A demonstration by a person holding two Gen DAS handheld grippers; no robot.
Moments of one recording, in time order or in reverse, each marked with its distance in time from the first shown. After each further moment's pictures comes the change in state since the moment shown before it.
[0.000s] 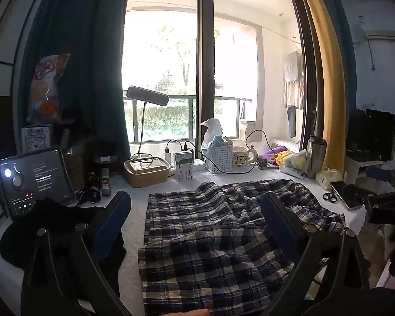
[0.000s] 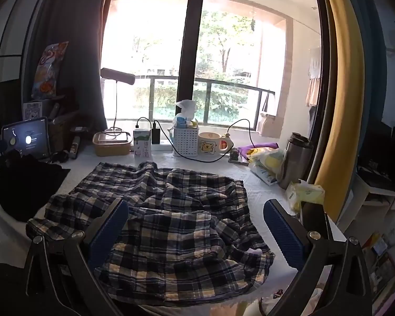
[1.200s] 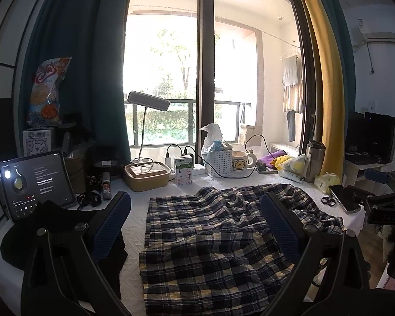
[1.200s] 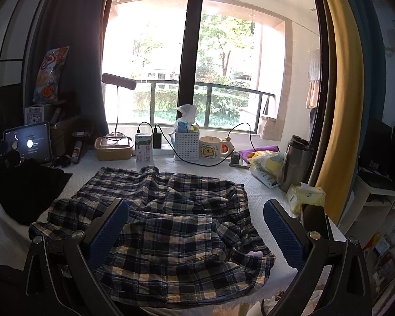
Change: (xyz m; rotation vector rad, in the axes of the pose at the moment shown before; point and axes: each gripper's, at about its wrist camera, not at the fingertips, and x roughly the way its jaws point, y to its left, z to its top) left arm -0.004 -0.001 -0.004 -0.002 -0.029 0.000; right arm -0.003 0.001 0.000 0.003 -0.018 0.008
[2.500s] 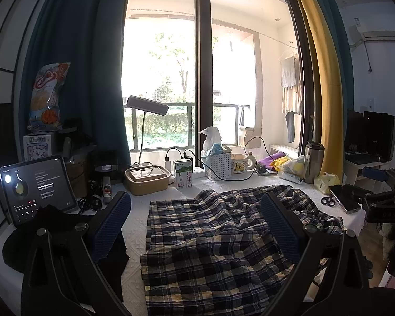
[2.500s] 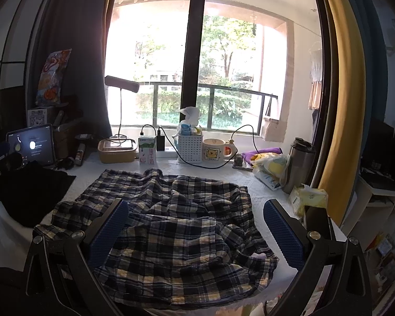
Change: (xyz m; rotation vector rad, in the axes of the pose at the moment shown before) left arm -0.005 -0.004 0.002 0.021 -0.021 0.005; right arm -0.001 0.001 0.002 0.010 -0.011 0.020
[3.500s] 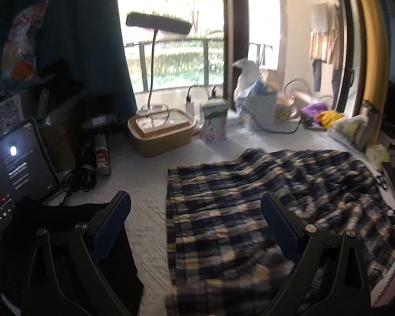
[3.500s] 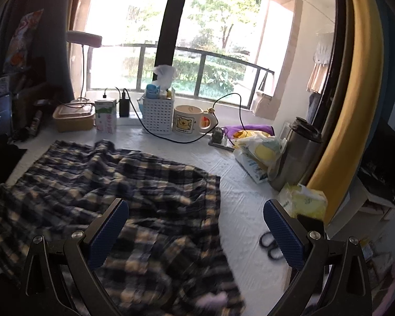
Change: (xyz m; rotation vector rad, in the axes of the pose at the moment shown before) left arm 0.197 0.064 -0.011 -0.013 0.395 0.070; right arm 0.152 -0.074 0.008 -0.074 0.204 -0.073
